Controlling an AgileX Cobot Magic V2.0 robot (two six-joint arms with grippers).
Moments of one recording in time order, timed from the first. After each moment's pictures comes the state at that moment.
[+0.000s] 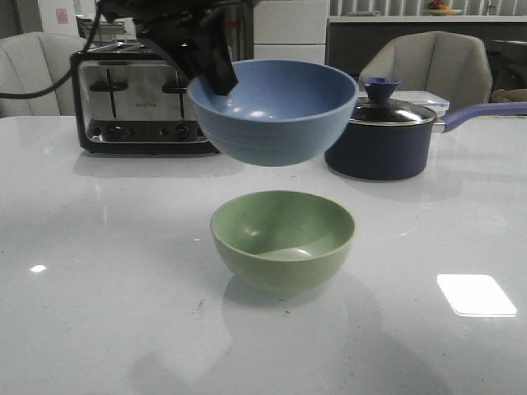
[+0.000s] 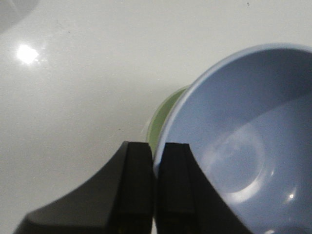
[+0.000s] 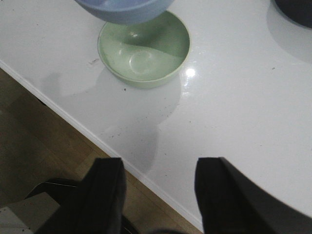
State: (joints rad) left arm -0.58 1.79 -1.62 -0.15 0.96 0.10; right arm 0.40 0.71 -0.70 0.23 0.82 -0.26
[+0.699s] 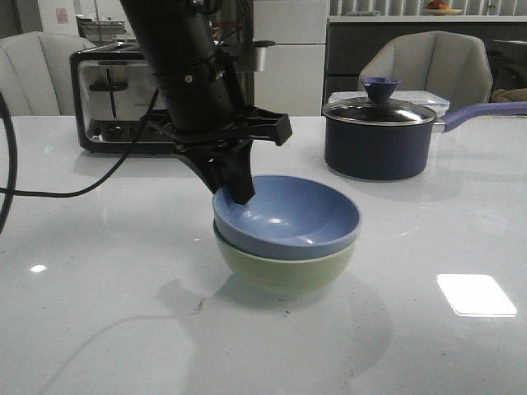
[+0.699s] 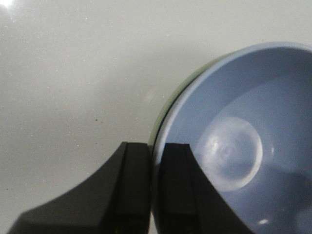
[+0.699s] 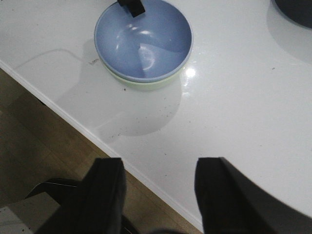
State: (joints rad) left arm -0.59 2.02 -1.62 -0.18 0.92 0.10; right arm 0.40 0.71 -0.70 0.23 0.82 -0.26
